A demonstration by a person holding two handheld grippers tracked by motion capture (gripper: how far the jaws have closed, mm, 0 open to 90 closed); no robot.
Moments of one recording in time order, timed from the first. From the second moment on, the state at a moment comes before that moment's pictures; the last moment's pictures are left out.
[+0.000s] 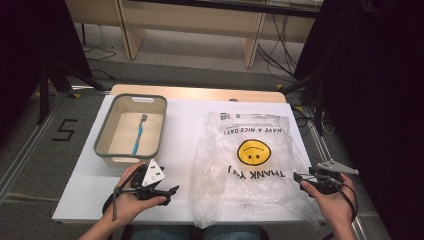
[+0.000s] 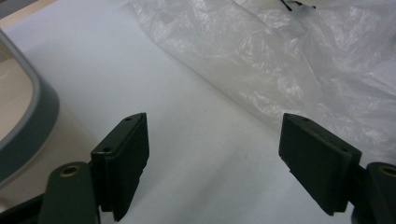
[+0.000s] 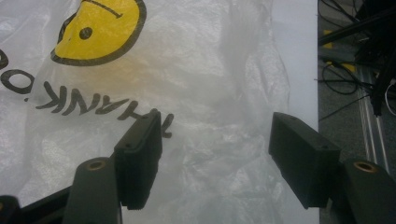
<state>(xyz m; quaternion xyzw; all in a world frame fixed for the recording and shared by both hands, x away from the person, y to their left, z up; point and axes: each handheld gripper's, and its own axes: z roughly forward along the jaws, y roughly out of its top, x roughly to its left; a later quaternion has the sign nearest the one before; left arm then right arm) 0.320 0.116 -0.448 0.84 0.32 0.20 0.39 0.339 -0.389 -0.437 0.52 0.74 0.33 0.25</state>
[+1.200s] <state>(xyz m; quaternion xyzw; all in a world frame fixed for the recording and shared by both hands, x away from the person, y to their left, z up) 0.345 0.060 -0.485 0.87 0.35 0.13 0.33 0.366 -0.399 -0.465 0.55 0.78 0.22 0.17</state>
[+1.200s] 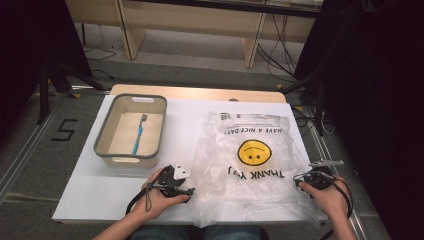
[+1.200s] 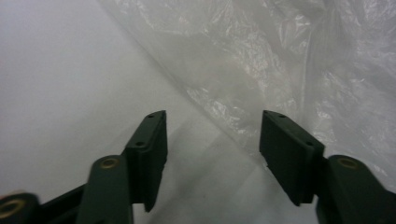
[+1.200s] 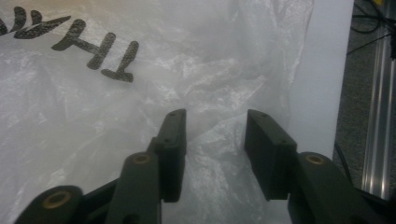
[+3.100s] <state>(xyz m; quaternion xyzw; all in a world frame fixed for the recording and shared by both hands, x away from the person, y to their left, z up) 0.361 0.051 -0.483 0.86 0.39 0.13 0.31 0.370 -0.381 -0.461 0.57 0.76 0.28 0.15</state>
